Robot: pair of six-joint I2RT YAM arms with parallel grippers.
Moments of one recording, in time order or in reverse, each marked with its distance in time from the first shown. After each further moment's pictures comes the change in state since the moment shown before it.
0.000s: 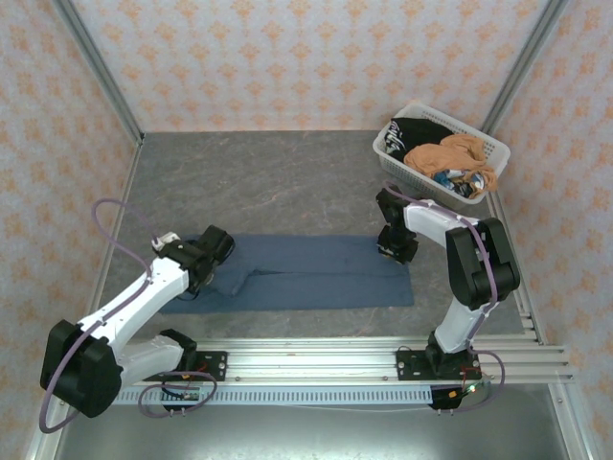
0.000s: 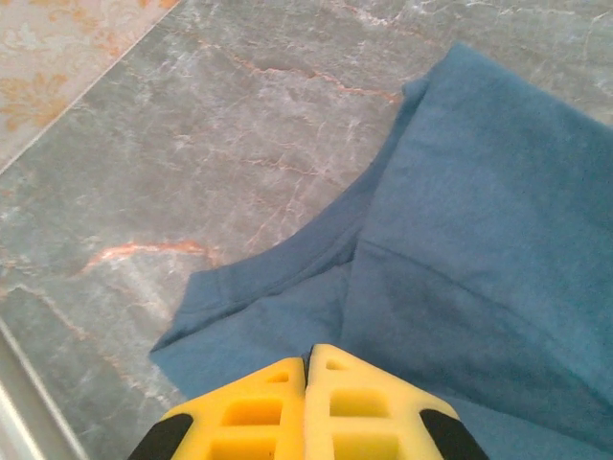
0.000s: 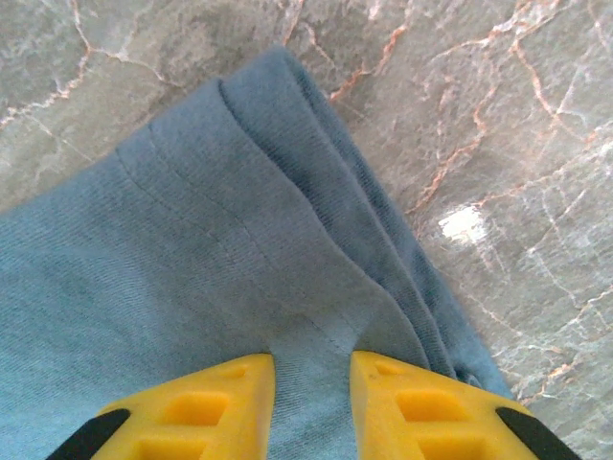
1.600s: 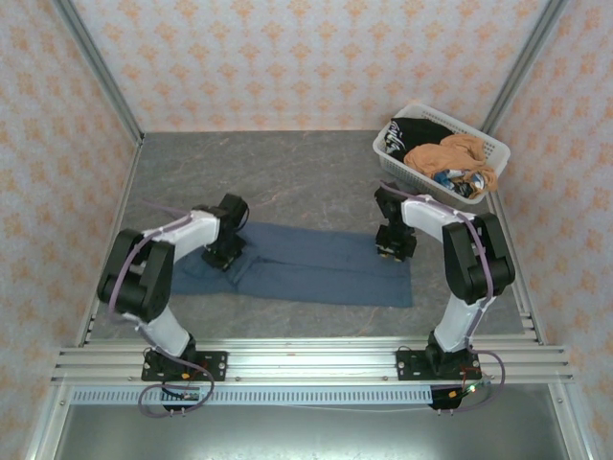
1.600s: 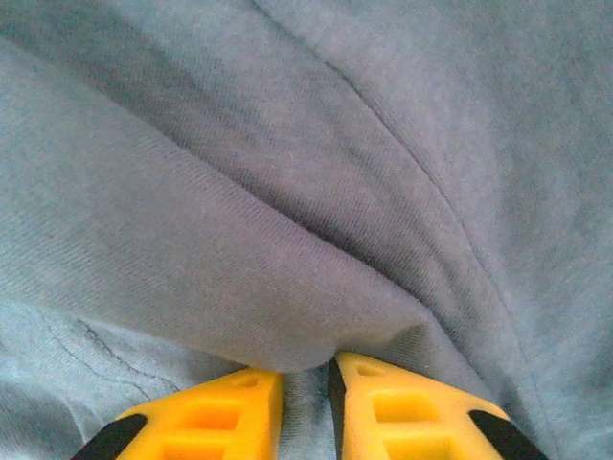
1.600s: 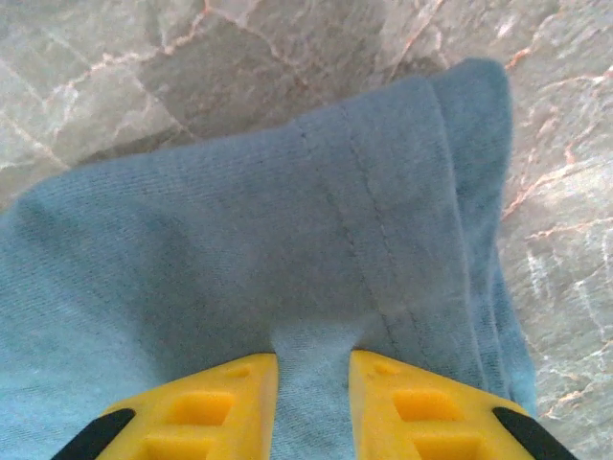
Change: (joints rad) left arm 0.136 0.616 0.307 0.261 0.589 -0.086; right arm -0.006 0.045 0.061 -0.055 -0.026 -0.161
